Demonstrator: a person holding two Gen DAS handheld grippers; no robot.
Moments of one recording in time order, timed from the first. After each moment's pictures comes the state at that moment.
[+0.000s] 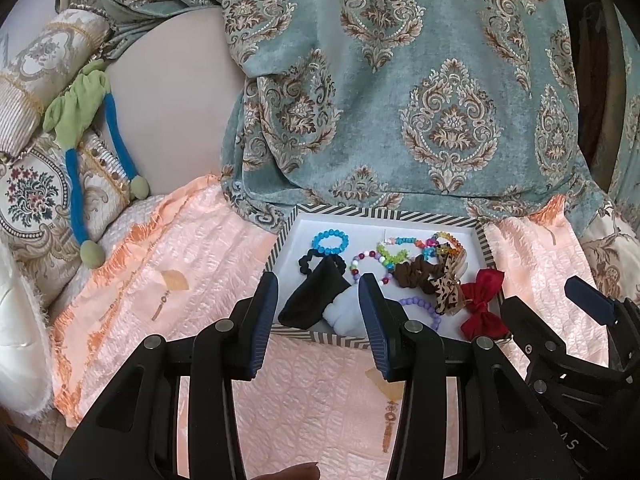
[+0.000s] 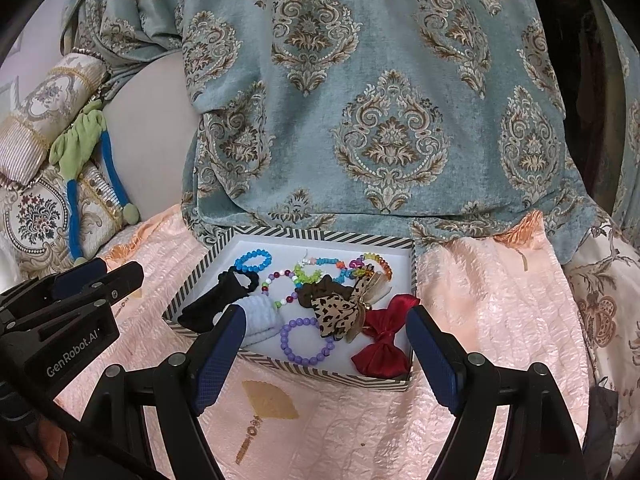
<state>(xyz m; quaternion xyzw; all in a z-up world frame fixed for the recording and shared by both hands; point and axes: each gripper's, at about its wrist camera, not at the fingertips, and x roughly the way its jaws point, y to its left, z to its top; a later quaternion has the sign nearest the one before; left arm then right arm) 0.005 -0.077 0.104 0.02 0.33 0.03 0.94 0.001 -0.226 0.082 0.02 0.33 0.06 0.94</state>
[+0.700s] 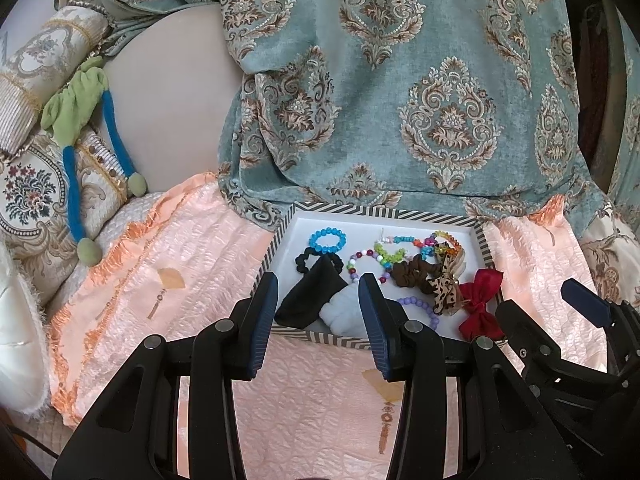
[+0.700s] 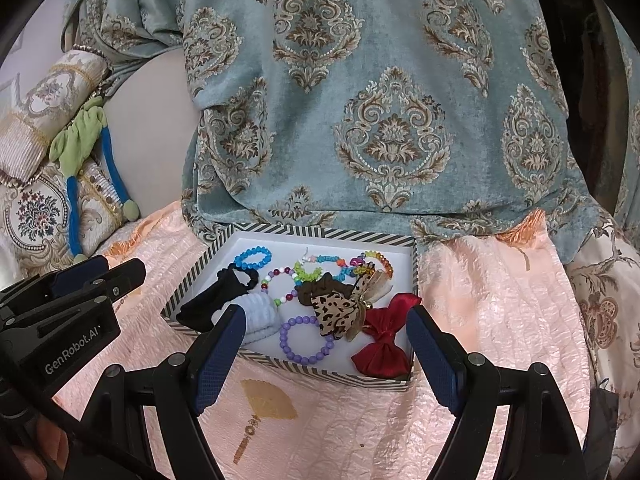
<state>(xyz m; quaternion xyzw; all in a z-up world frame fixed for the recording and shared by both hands) 0.007 -0.078 0.103 0.02 0.33 0.03 0.94 0.003 -0.227 0.079 0.02 0.33 0.06 0.94</state>
